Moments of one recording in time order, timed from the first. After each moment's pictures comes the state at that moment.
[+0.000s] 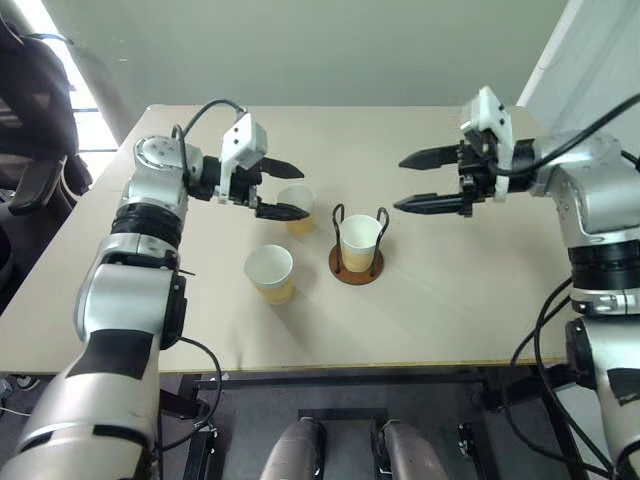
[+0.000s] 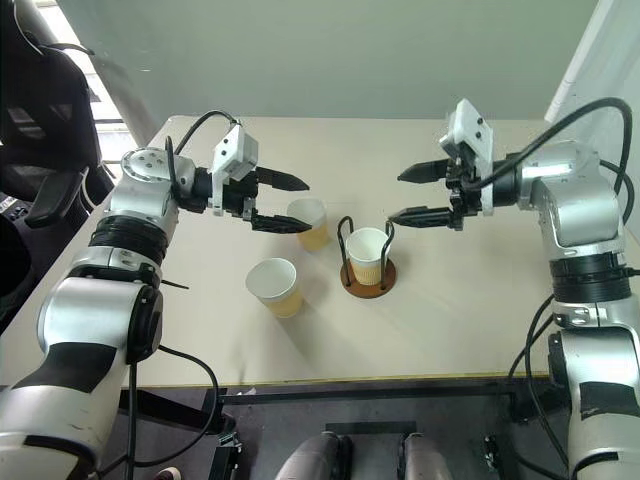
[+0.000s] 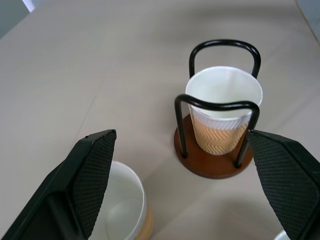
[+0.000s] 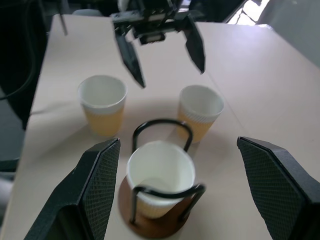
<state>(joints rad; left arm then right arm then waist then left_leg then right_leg) -1.31 0.58 -0.09 1.17 -0.06 -0.13 -1.53 -1.03 -0.69 0.08 0.19 0.25 0.55 1.38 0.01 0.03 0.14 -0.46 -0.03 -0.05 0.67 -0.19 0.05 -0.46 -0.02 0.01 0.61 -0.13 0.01</state>
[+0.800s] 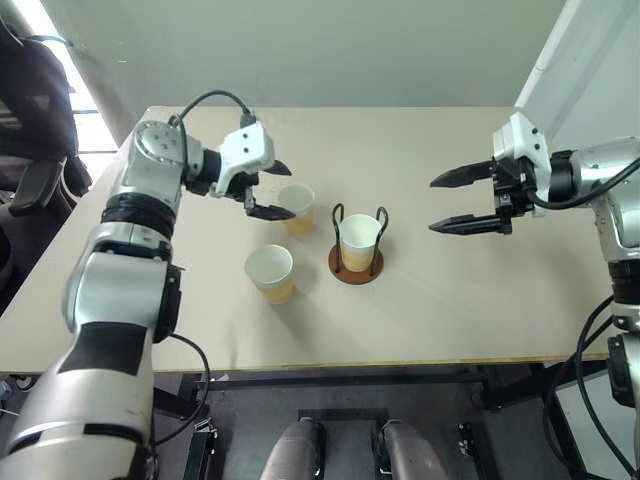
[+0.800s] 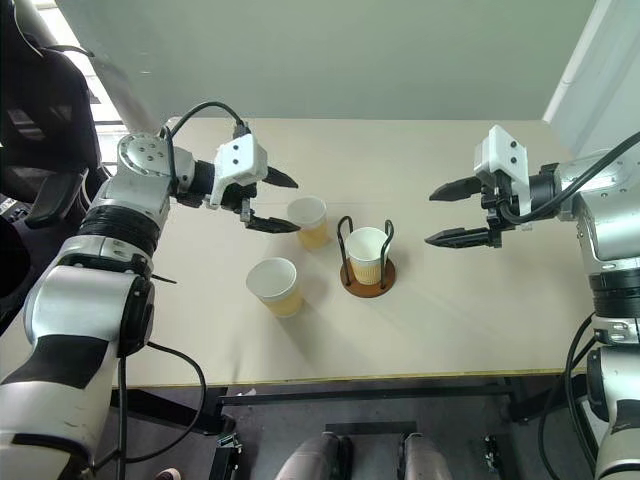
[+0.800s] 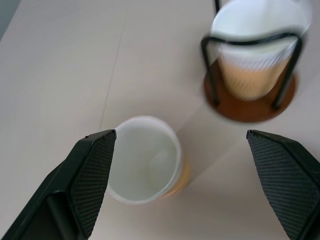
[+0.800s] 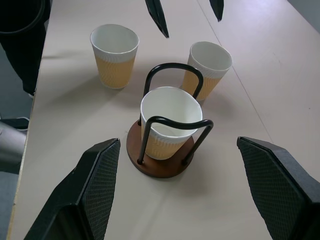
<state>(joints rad) -1.37 0.59 -0.18 1.25 0.17 -0.34 -1.36 -0.95 -0.85 0.10 0.18 0.26 0.44 1.46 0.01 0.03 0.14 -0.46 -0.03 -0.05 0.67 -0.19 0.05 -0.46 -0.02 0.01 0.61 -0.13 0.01</state>
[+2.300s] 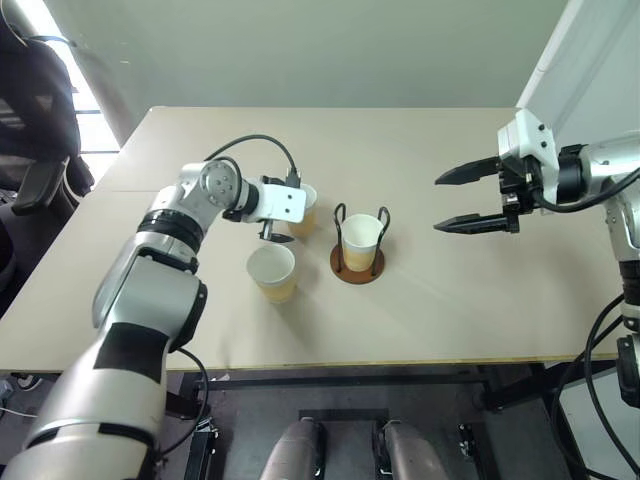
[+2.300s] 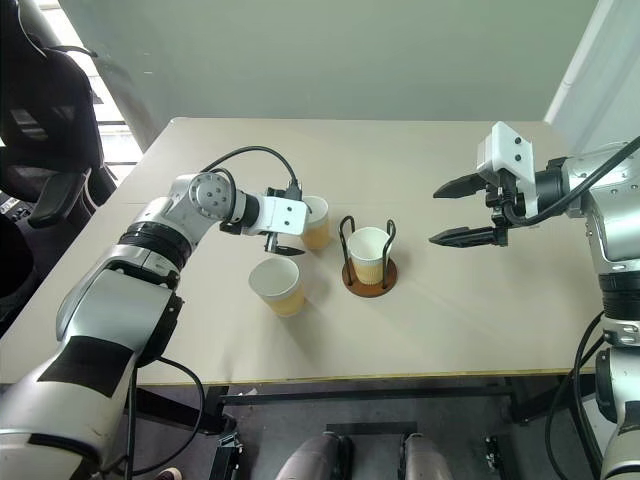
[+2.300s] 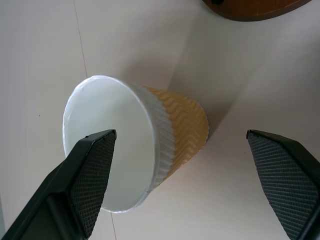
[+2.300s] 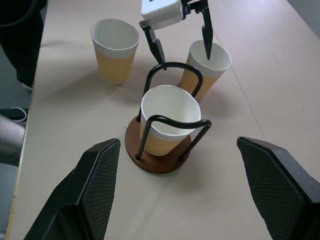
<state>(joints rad) -1.34 0.52 -0.41 1.33 0.50 -0.60 -0.98 -0.95 -0.88 0.10 0.12 0.25 0.45 1.46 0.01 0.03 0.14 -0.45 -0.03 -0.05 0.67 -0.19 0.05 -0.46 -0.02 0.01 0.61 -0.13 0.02</state>
